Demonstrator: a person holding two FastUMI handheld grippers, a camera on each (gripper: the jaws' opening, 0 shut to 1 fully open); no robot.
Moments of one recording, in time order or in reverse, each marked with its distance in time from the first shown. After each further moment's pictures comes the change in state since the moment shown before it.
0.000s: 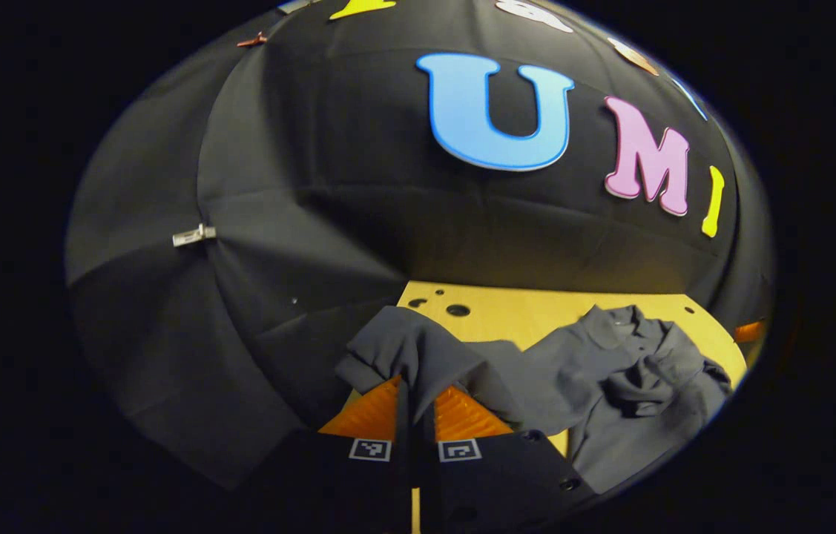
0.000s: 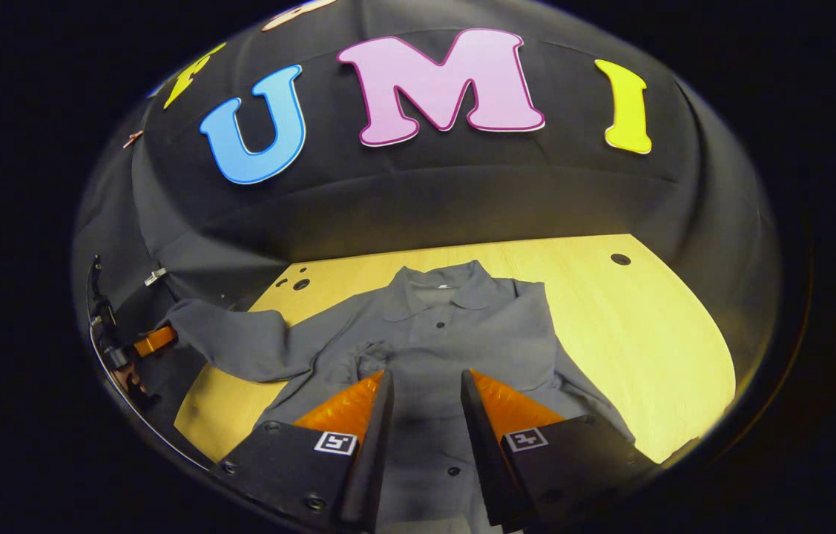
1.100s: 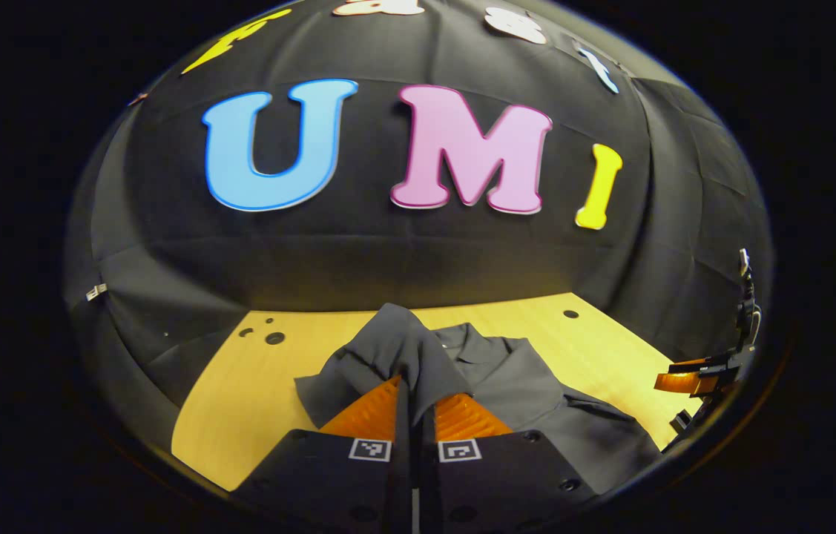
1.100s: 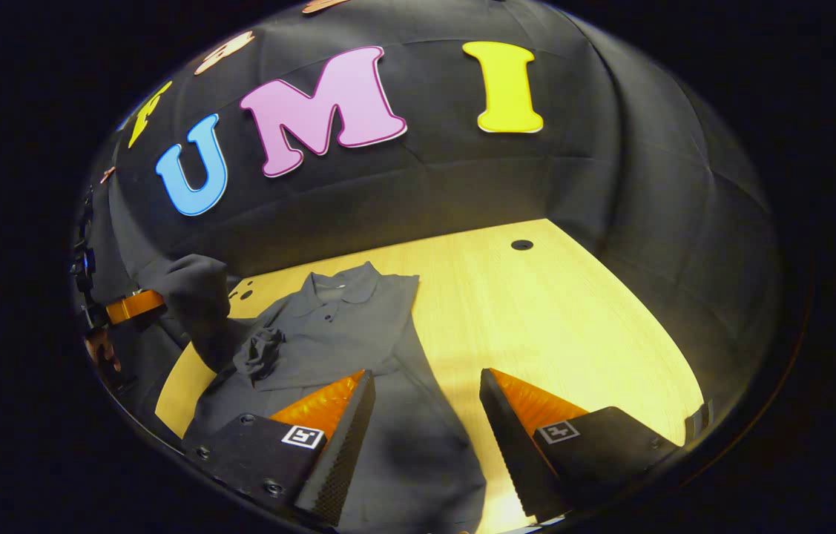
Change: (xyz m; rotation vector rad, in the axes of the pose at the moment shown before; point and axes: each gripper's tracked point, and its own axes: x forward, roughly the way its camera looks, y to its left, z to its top) left arm -0.043 -0.359 0.015 0.131 0.034 -0.319; right arm -0.073 -0.209 -0.036 0.099 -0.011 -0.098
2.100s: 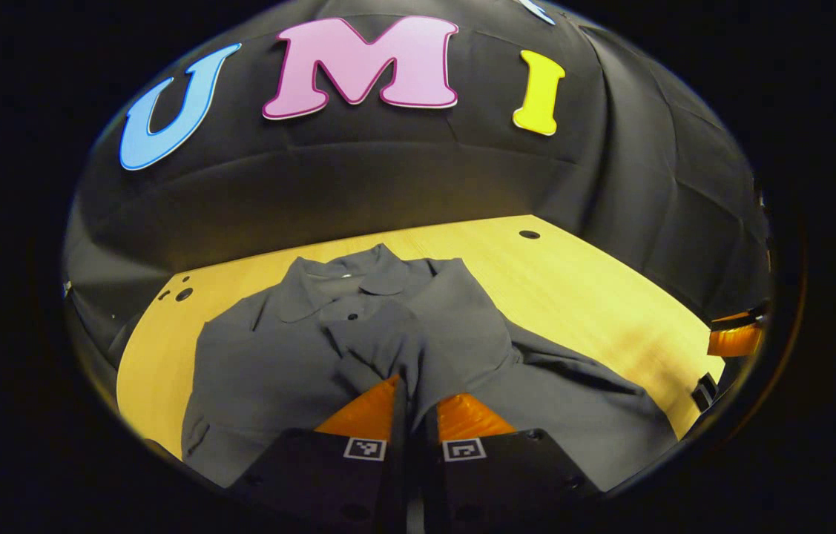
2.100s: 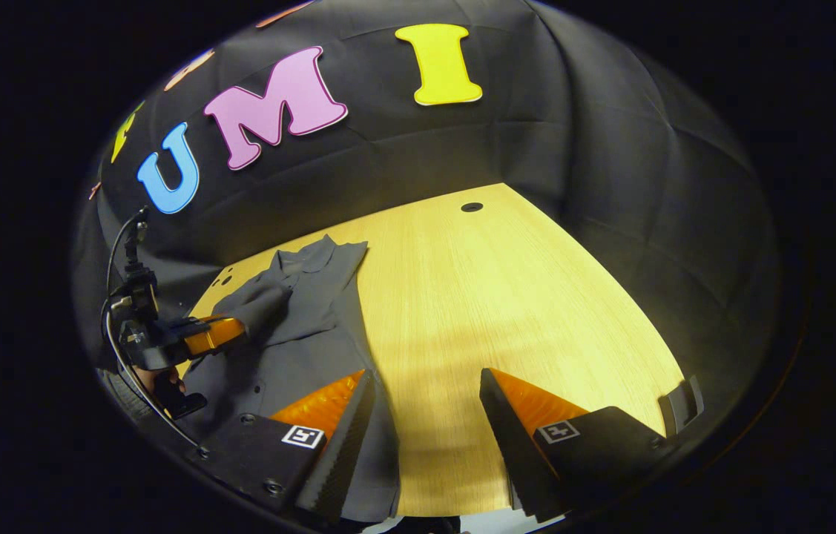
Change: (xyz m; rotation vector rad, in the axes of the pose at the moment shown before) left arm 0.099 -0.136 -0.133 0.101 0.205 -0.077; right arm -0.035 -0.091 -0.041 0.061 0.084 -0.034
